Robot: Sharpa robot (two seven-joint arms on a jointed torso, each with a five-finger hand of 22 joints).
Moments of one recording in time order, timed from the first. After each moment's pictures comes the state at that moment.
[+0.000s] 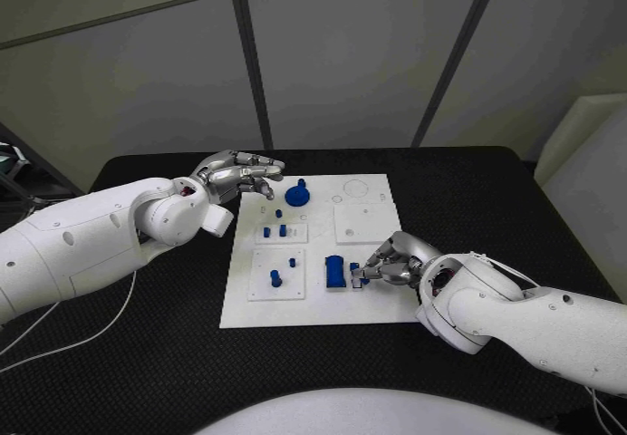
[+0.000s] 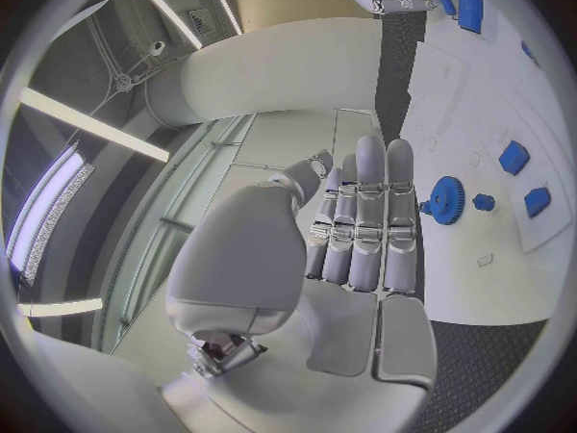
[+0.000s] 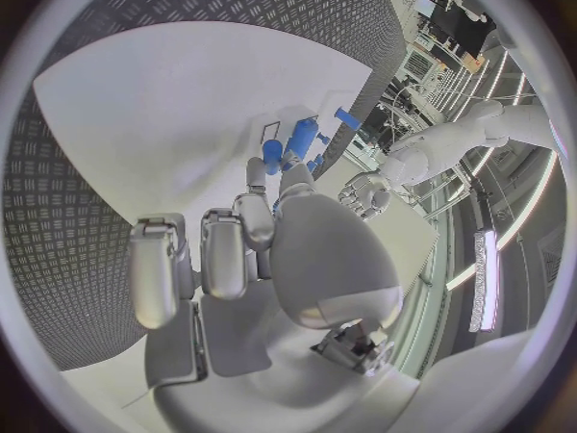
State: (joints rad) left arm 1.11 -0.83 0.09 1.31 -0.14 0.00 0.17; left_hand 1.35 -0.11 0.41 -0.05 0.11 1.06 0.16 0.08 0.21 1.18 0.09 0.17 0.14 1.23 0.01 0.64 0.50 0.17 1.04 0.11 0.55 0.80; right arm 0.94 -0.85 0.03 1.82 -1.29 -0.45 -0.65; right_hand 1.29 0.08 -0.23 0.11 0.31 1.20 0.03 0.07 0.50 1.42 -0.03 1.18 1.20 1.46 -0.10 1.41 1.25 0.01 1.47 0.01 1.57 1.31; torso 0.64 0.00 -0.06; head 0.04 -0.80
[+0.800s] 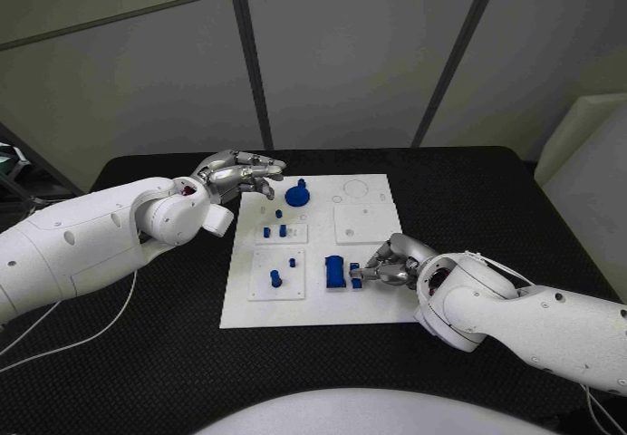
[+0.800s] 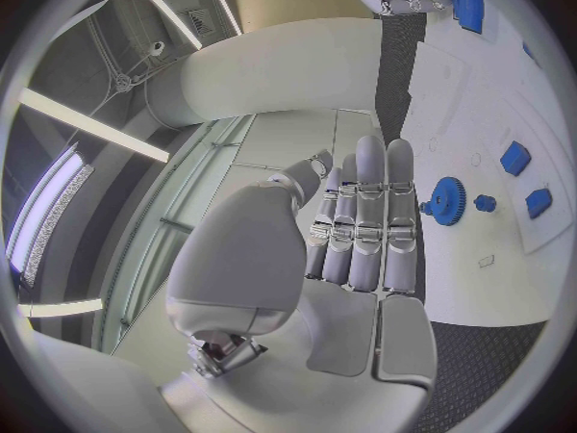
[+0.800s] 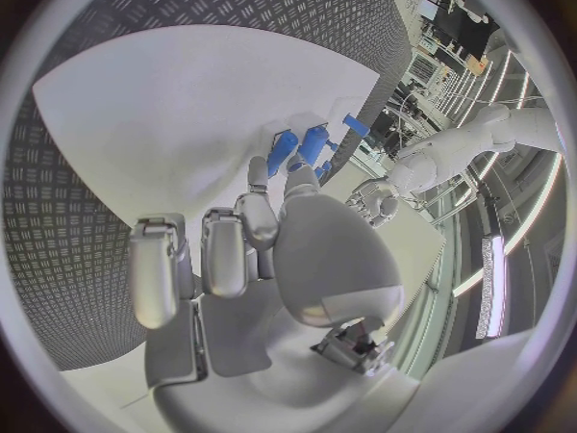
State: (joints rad) left arm 1.11 -0.83 0.09 1.30 -0.14 0.00 0.17; left_hand 1.35 -0.11 0.41 -0.05 0.12 1.06 0.16 0.08 0.21 1.18 0.09 0.17 0.14 1.23 0.01 0.64 0.50 0.17 1.04 0.11 0.55 0.80; right arm 0.94 -0.83 0.03 1.80 -1.30 -0.42 -0.69; right_hand 1.23 0.07 -0.28 0.17 0.30 1.23 0.02 0.07 0.51 1.42 -0.04 1.17 1.19 1.46 -0.10 1.41 1.25 0.02 1.47 0.01 1.57 1.31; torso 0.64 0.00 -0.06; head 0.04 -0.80
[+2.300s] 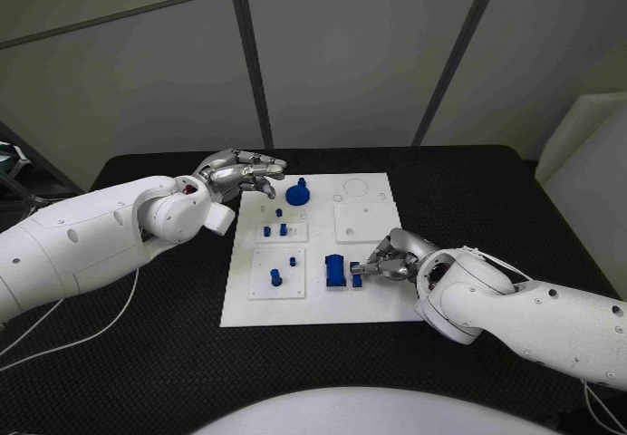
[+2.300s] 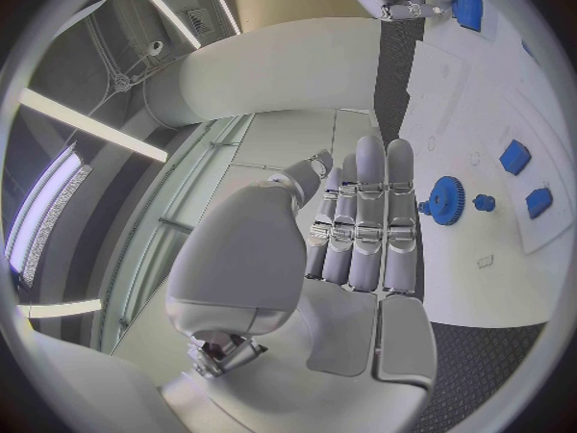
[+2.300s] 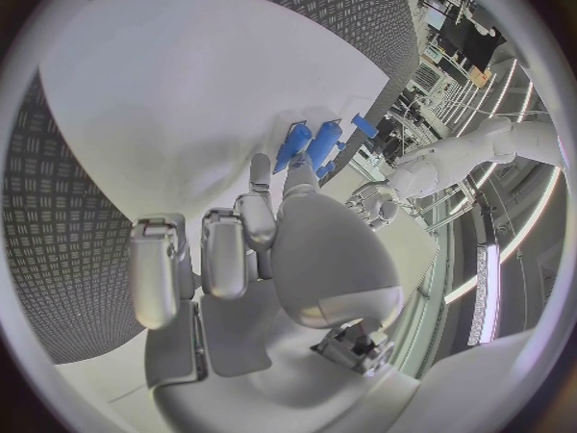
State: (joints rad) left arm 1.11 -0.82 0.09 1.29 -0.14 0.00 0.16; left_hand 1.35 -0.11 0.41 -0.05 0.12 1.06 0.16 0.08 0.21 1.18 0.09 0.17 0.14 1.23 0.01 0.64 0.50 0.17 1.04 0.11 0.55 0.80; right arm 0.94 -0.81 0.03 1.75 -1.34 -0.41 -0.64; right_hand 1.31 0.06 -0.27 0.16 0.15 1.26 0.01 0.07 0.54 1.43 -0.05 1.17 1.21 1.46 -0.11 1.41 1.26 0.02 1.47 0.00 1.57 1.31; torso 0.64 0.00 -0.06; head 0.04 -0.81
